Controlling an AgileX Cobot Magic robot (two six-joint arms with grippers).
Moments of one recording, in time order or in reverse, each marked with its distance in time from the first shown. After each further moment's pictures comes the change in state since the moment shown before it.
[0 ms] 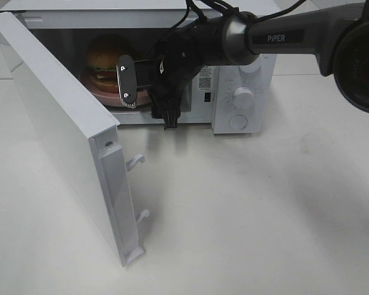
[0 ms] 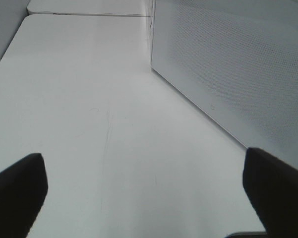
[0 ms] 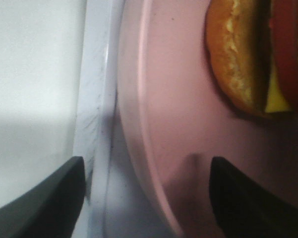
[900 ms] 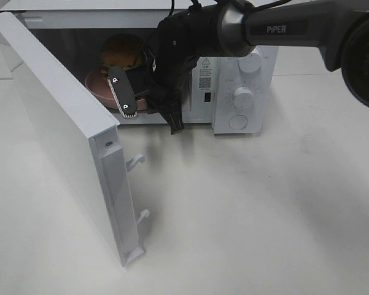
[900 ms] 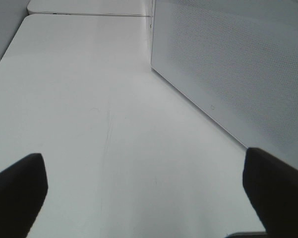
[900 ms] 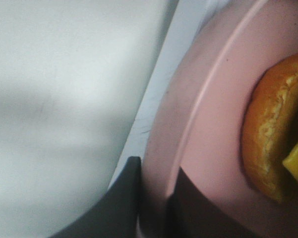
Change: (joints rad) left arm 0.000 0.000 0.000 0.000 0.000 0.000; right arm 0.040 -0.055 0.010 0.072 0.165 -0.283
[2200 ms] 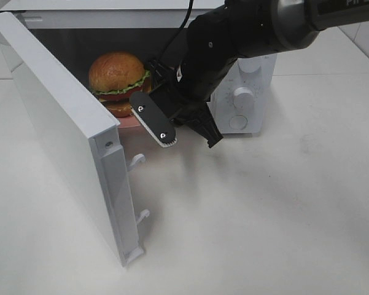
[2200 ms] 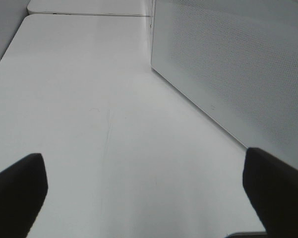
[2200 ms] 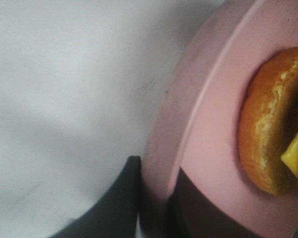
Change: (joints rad) left arm 0.000 0.000 0.000 0.000 0.000 0.000; right arm 0.015 -0.277 0.409 -0.015 -0.098 -0.245
